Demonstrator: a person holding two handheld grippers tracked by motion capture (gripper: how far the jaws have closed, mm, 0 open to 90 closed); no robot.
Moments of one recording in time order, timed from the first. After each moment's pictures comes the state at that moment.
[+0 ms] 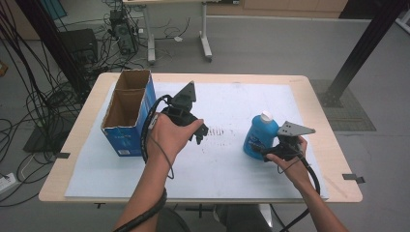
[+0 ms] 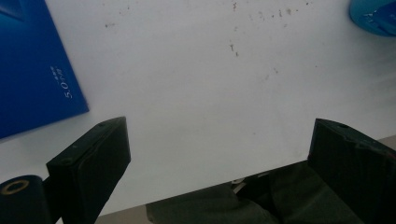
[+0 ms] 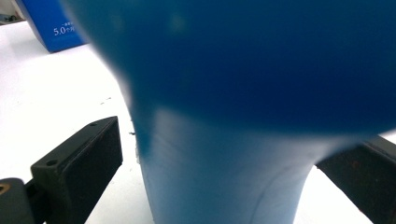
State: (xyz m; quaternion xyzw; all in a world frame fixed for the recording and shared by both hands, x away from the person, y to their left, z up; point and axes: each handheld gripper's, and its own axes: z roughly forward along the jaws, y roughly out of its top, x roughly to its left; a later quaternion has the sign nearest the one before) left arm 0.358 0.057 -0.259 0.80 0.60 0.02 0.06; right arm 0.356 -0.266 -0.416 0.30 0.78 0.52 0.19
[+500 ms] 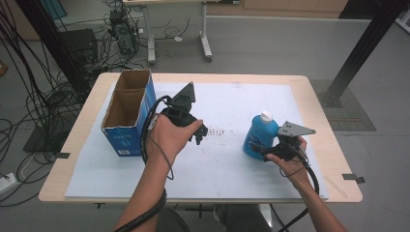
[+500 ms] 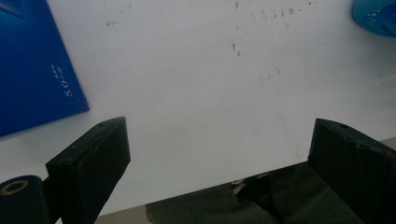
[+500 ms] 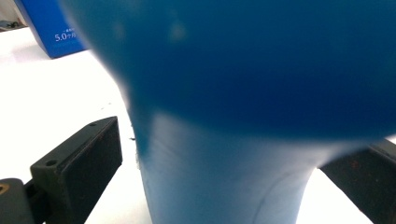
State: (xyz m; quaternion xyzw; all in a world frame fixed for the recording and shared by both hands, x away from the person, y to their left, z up) left arm 0.358 0.058 -0.260 0.79 0.60 0.02 0.06; right arm 0.356 -0.266 -0.417 0.29 0.77 0.53 0.20
